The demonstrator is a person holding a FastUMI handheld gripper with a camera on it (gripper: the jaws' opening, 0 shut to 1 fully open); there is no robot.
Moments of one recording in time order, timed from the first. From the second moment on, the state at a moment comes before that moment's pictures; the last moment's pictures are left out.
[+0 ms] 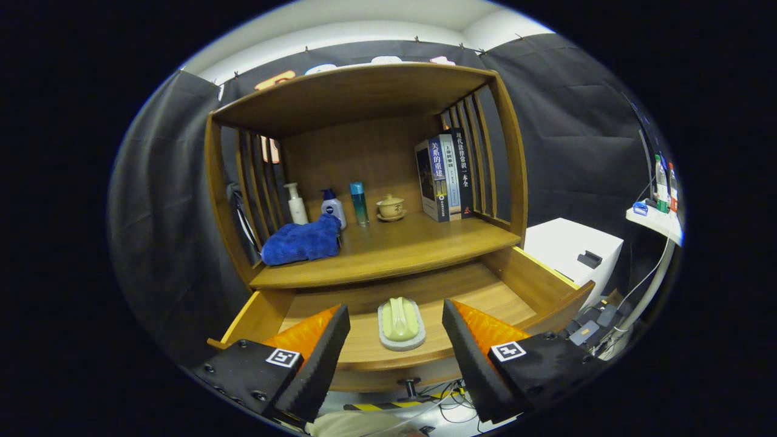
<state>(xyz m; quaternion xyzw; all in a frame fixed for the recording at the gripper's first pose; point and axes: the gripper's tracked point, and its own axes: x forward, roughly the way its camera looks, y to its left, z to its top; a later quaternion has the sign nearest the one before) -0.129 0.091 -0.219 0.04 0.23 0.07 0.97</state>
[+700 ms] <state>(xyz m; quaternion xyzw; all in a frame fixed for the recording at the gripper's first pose) -0.044 0.120 -0.267 -0.05 0.39 0.09 0.92</state>
